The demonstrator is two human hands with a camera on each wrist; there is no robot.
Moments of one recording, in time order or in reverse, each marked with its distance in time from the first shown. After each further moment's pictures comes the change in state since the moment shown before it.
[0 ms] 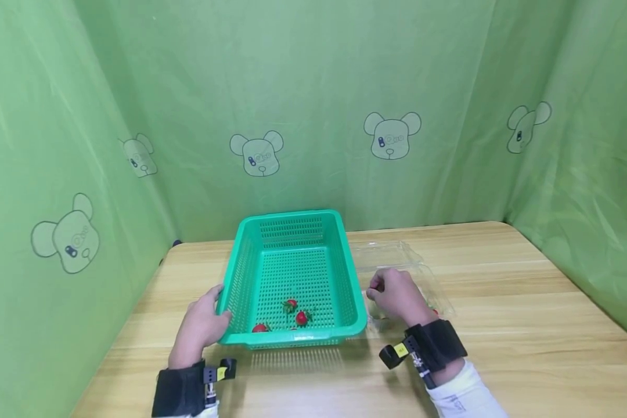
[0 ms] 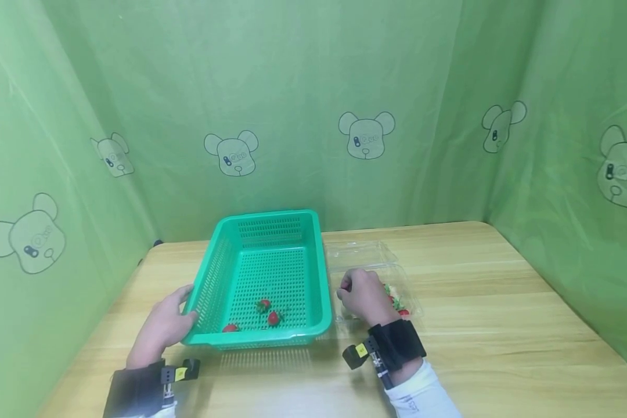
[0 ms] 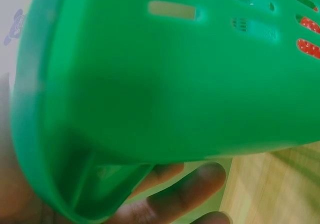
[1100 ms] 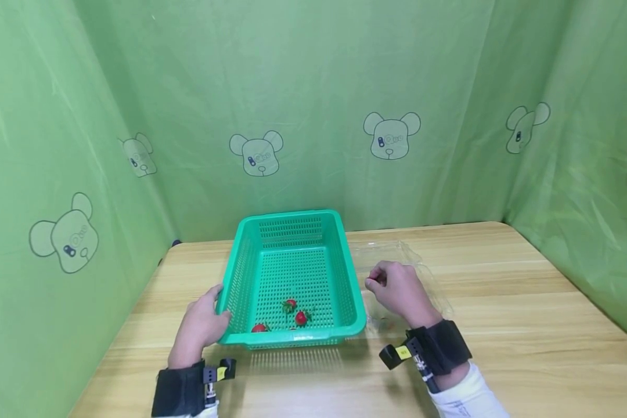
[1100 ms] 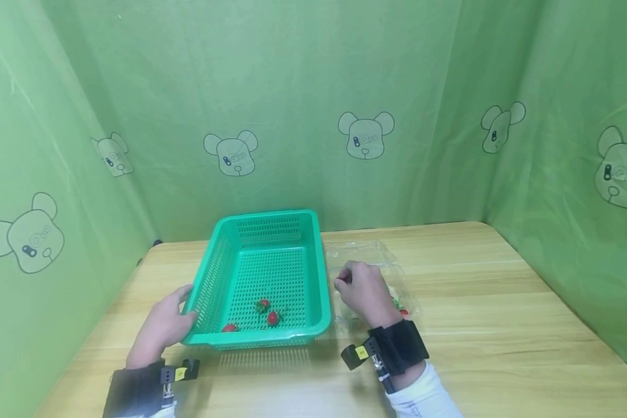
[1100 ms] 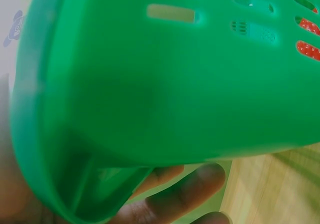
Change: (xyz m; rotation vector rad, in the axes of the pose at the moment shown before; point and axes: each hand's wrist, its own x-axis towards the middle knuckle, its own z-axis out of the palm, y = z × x) left_hand 0.000 0.002 0.000 0.004 0.007 0.010; right_hand -0.008 -0.016 -0.013 0.005 0.149 -0.099
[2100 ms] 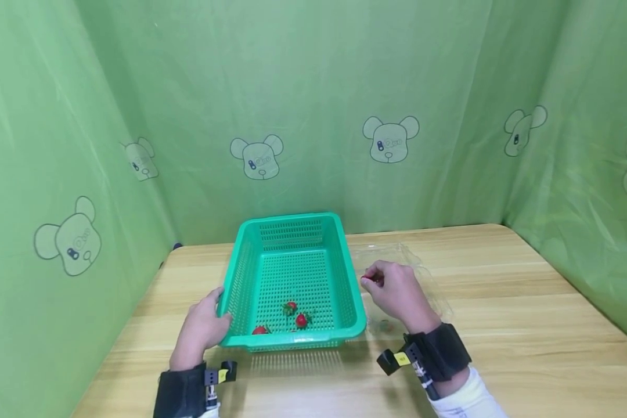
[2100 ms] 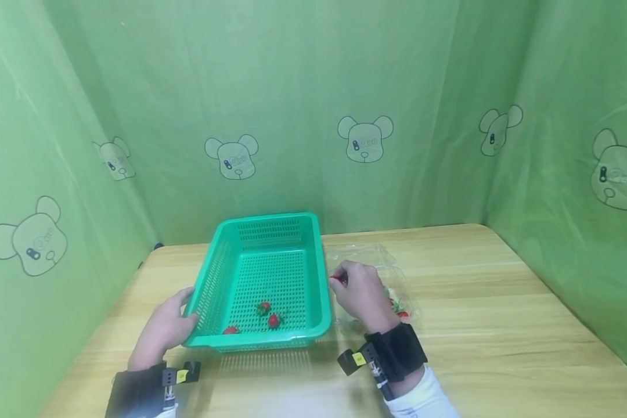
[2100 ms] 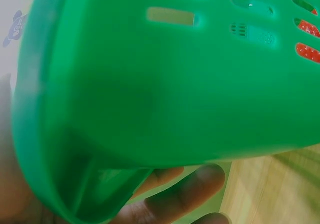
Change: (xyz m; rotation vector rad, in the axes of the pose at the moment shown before) left_hand -0.002 0.001 0.000 -0.004 -0.003 -0.008; right_hand -0.006 -0.017 -0.005 0.021 0.040 -0.032
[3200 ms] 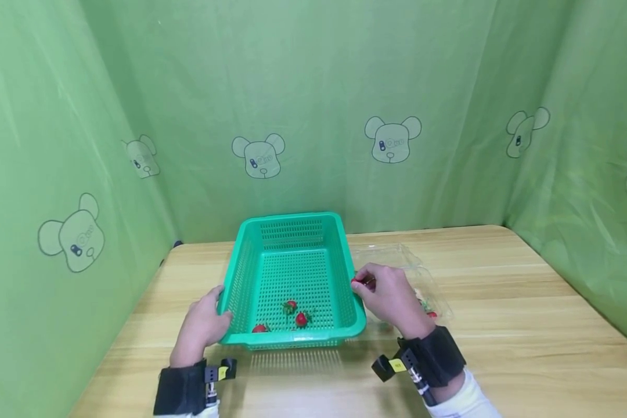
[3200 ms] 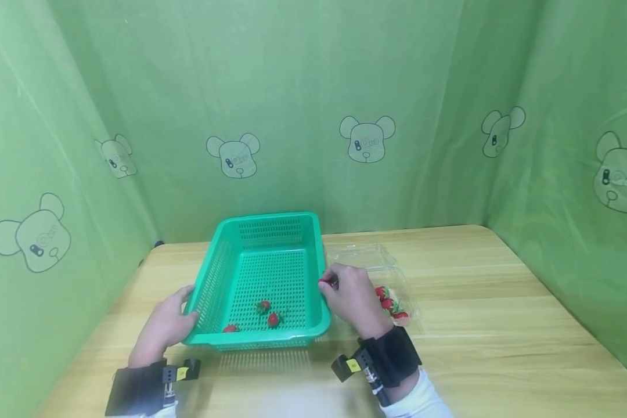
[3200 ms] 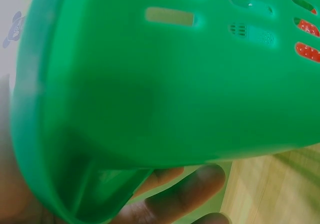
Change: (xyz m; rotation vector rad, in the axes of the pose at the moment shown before) left_hand 0.000 0.000 0.001 0.013 0.007 0.006; right_hand -0.004 -0.017 0.005 0.014 -0.016 -0.040
